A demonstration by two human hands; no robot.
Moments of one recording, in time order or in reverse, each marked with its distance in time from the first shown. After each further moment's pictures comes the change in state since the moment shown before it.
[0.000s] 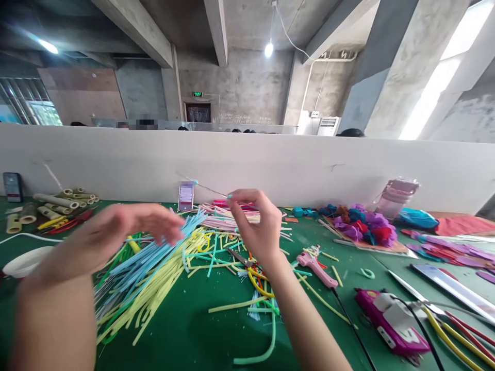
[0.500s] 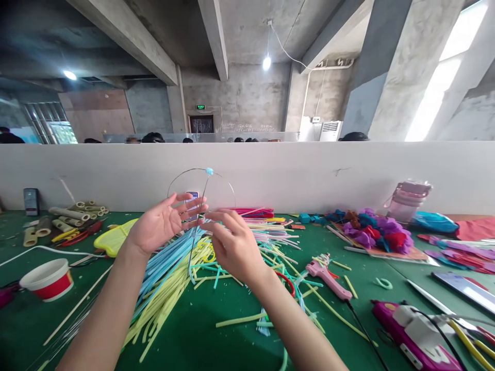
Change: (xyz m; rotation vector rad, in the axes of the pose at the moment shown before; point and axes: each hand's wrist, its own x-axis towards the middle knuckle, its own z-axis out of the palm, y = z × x) left_hand 0.054 -0.025 0.003 -0.790 -0.018 -0.104; right_hand -0.017 0.004 0.027 -0.164 -0.339 -0.344
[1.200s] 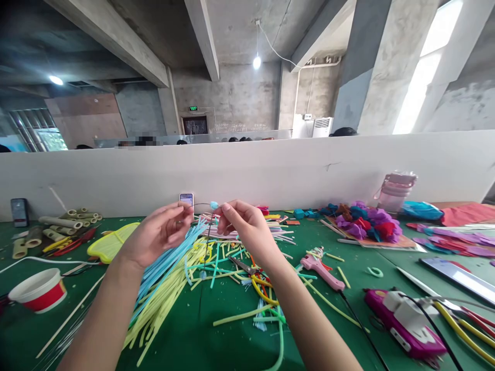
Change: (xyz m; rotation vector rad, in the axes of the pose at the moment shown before) left_hand -0.011 -0.010 0.036 0.261 0.007 0.014; right_hand 0.016 0.002 -0.041 0.913 0.024 0.808
